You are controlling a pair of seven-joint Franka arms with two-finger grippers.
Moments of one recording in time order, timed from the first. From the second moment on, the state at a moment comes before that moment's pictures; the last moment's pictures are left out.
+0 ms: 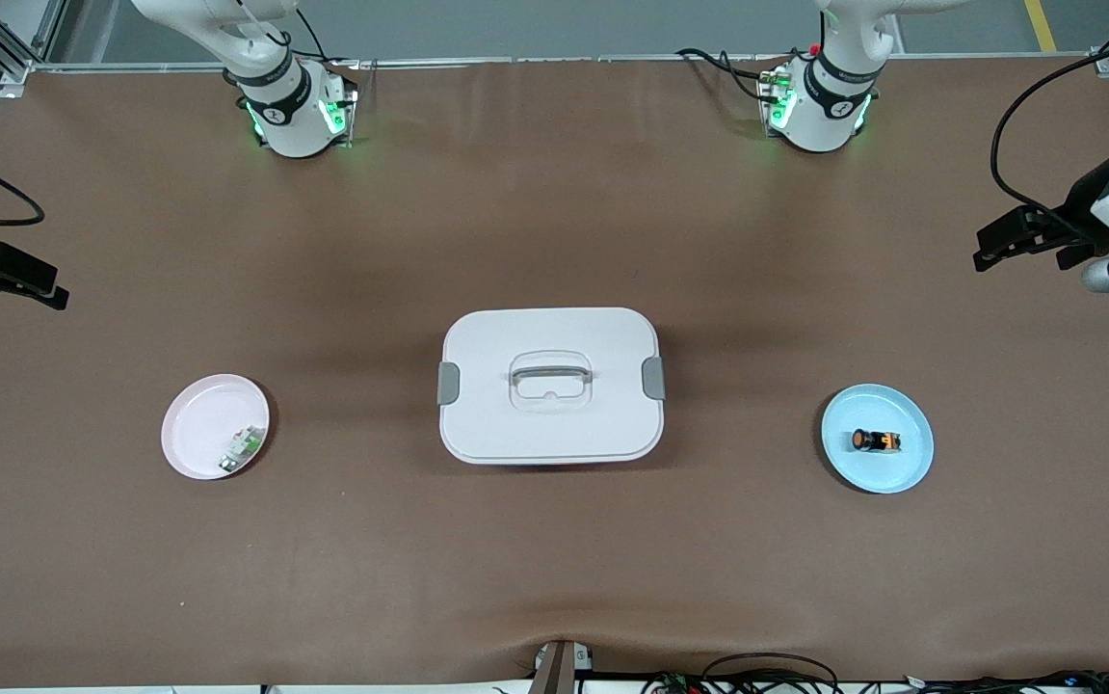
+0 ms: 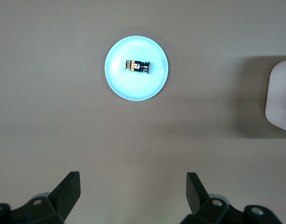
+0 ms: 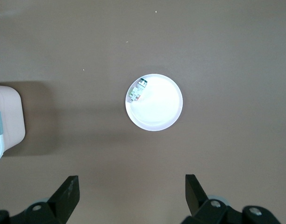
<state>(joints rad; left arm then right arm) 0.01 -0.03 -0.04 -1.67 -0.02 1.61 -0.04 0.06 0.16 -0.13 -1.36 0.04 1.50 -0.05</state>
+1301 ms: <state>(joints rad) 0.10 0.16 -0.03 -1.68 -0.02 1.73 0.08 0.05 0.16 -0.13 -1.36 0.04 1.50 -0.05</state>
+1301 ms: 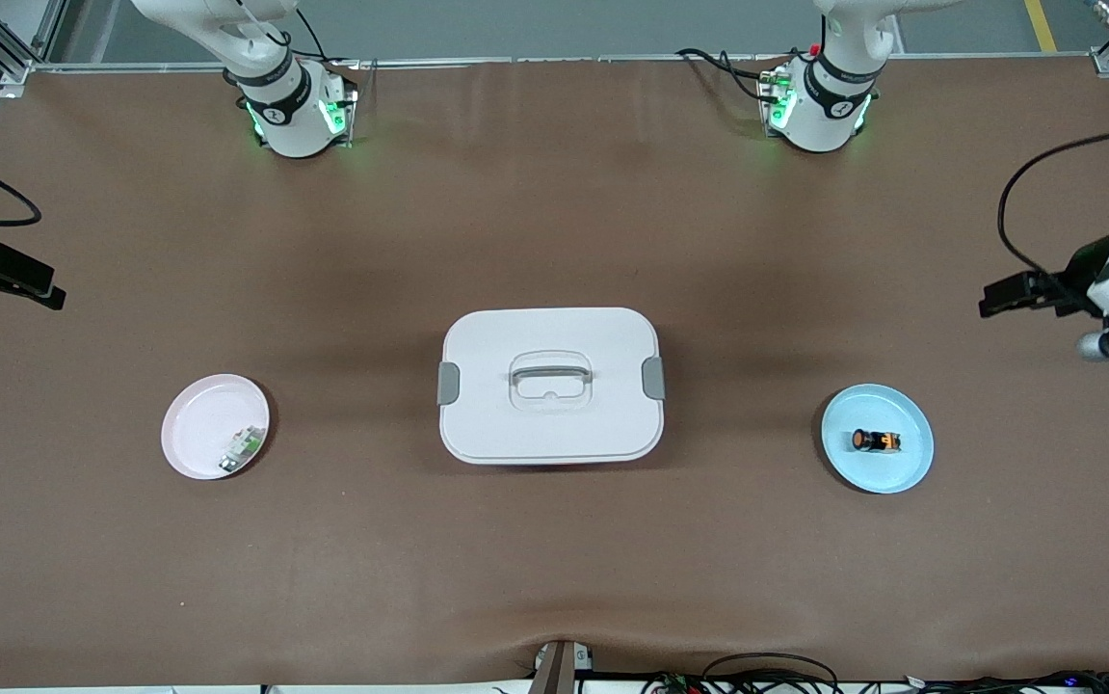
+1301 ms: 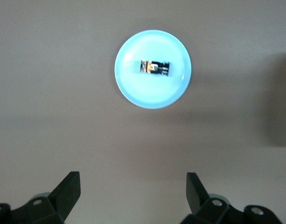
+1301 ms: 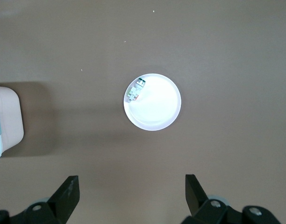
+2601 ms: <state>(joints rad) 0.08 0.56 -0.05 -1.68 -0.02 2.18 -0.05 0.06 0.16 -0.13 -1.36 0.04 1.51 -0.05</state>
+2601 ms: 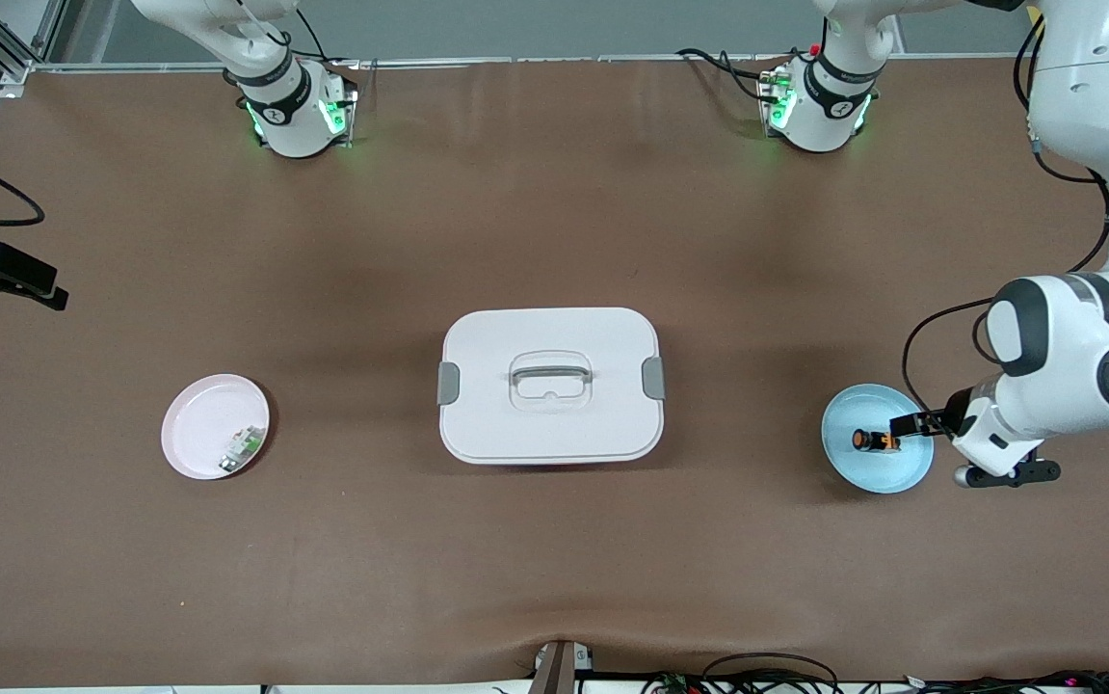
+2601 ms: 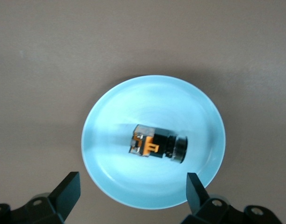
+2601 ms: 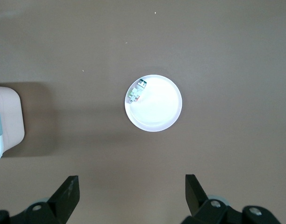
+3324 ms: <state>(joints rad) 0.08 0.64 -0.07 -1.68 -0.02 2.23 -0.05 0.06 0.16 -0.13 -1.36 0.04 1.52 -0.05</state>
